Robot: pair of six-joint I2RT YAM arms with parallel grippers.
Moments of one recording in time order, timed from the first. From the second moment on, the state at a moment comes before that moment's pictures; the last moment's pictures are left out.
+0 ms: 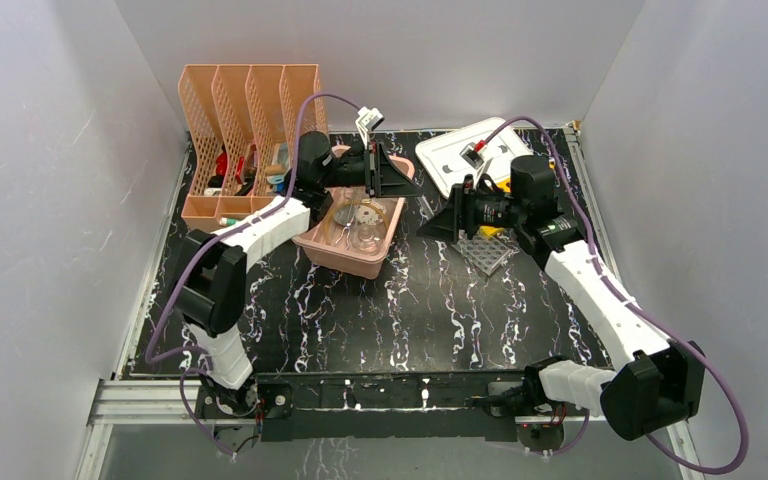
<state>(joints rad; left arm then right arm) -0.50 1.77 1.31 0.63 1.10 -1.02 0.37 1.18 1.03 -0.25 -0.90 0.33</state>
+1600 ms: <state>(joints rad) -0.47 1.88 1.08 1.34 0.50 -1.65 0.29 1.25 0.95 0.49 -0.61 0.75</state>
